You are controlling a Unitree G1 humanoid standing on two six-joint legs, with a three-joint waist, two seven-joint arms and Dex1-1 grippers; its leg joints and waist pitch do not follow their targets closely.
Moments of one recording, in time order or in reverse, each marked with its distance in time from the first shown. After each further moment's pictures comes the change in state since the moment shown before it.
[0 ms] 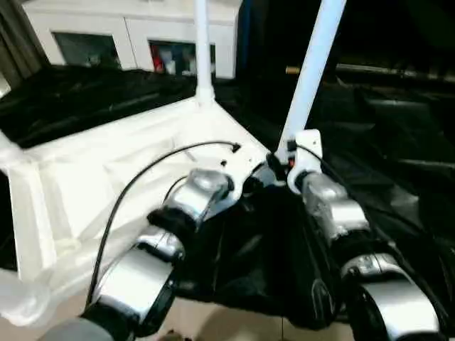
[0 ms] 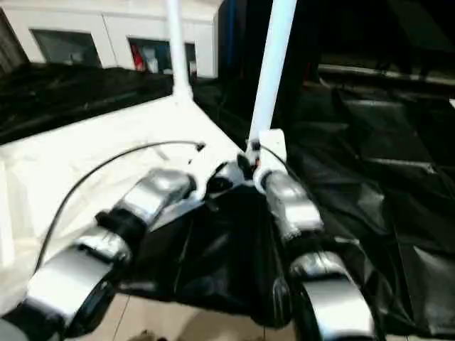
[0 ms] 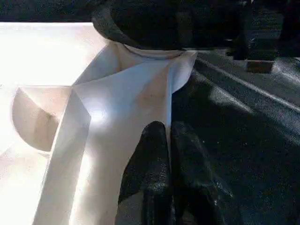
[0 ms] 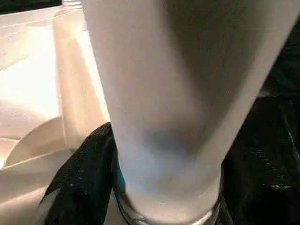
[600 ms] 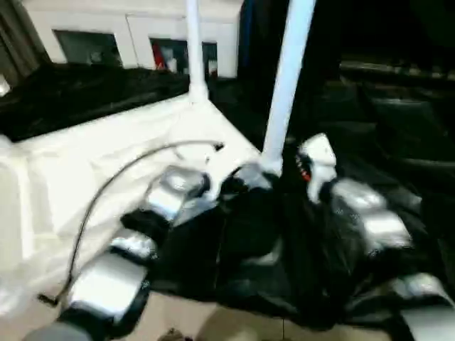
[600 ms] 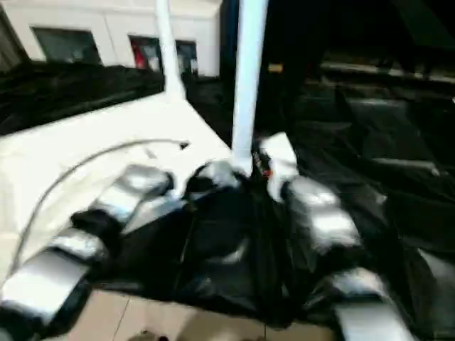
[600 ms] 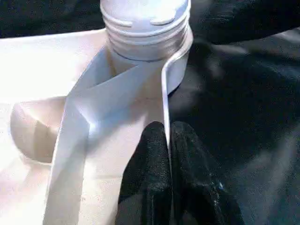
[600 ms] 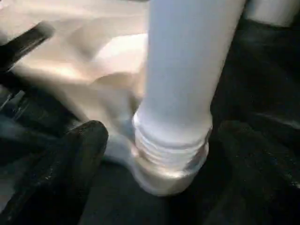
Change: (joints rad) left arm 0.095 0.178 -0.034 -0.100 0.008 -0.168 -0.303; right arm 0.200 -0.263 0.145 -0.298 0.037 -0.033 0.622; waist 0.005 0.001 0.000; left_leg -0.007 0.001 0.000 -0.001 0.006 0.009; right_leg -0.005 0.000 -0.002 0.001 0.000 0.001
